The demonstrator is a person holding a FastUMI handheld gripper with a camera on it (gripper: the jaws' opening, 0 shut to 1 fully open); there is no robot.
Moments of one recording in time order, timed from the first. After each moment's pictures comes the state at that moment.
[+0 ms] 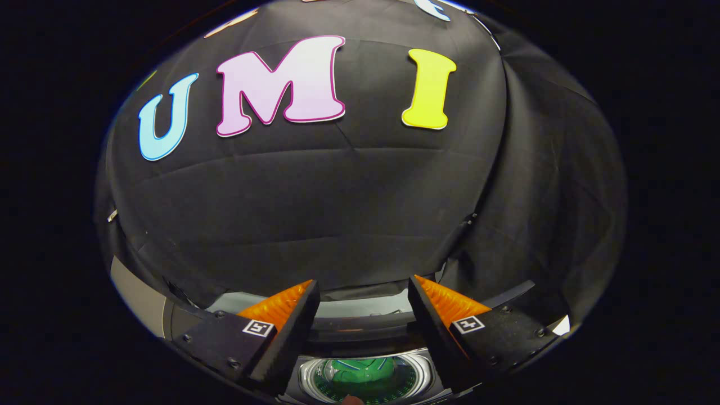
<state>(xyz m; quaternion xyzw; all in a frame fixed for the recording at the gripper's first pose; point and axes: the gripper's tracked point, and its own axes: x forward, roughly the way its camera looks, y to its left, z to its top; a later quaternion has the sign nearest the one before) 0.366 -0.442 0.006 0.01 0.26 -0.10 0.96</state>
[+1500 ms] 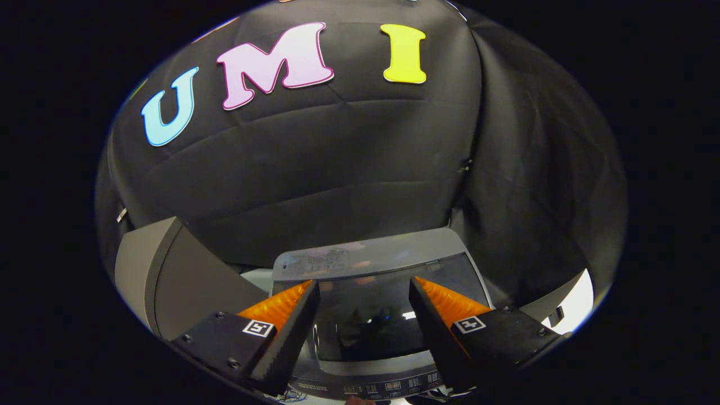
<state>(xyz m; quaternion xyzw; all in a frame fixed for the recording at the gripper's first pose) 0.245 -0.424 -0.073 0.07 0.33 -0.10 0.93</state>
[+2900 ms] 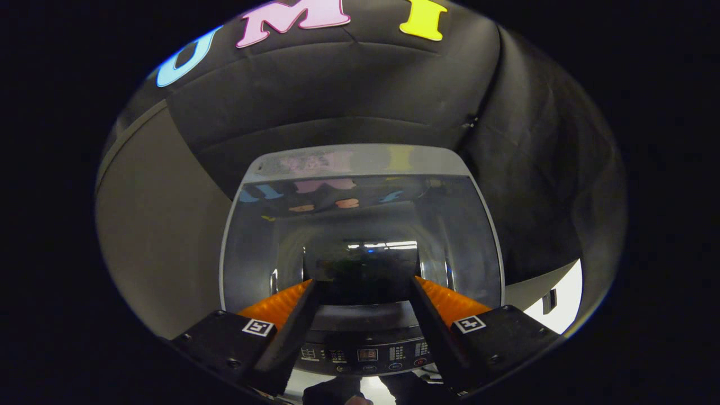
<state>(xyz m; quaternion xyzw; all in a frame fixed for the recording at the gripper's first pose) 0.166 -0.426 -0.164 0.01 0.44 -0.08 0.90</state>
